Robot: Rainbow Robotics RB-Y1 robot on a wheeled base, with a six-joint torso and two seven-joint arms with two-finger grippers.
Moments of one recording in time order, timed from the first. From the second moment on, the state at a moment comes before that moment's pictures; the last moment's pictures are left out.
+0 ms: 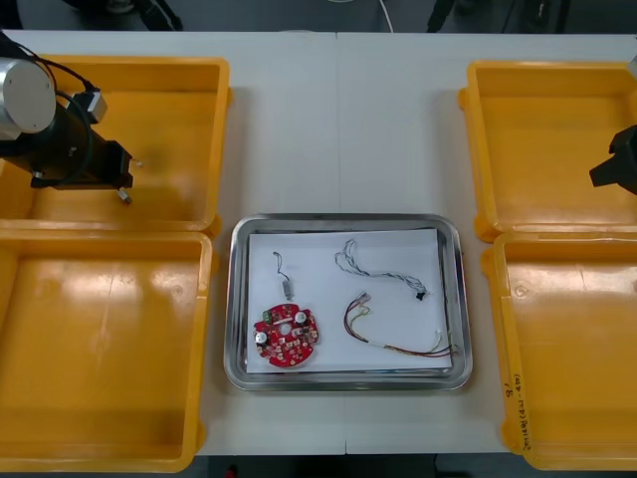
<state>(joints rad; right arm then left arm) -0.51 -0.82 -0.21 -2.04 -0.90 1.92 1.43 -0.72 0.69 -0.10 -1.31 0.67 1.47 -1.42</state>
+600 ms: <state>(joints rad) -0.36 -0.83 -0.35 -2.03 -0.87 1.92 1.43 -0.68 0.65 -0.10 -1.31 0.64 1.42 -1.42</state>
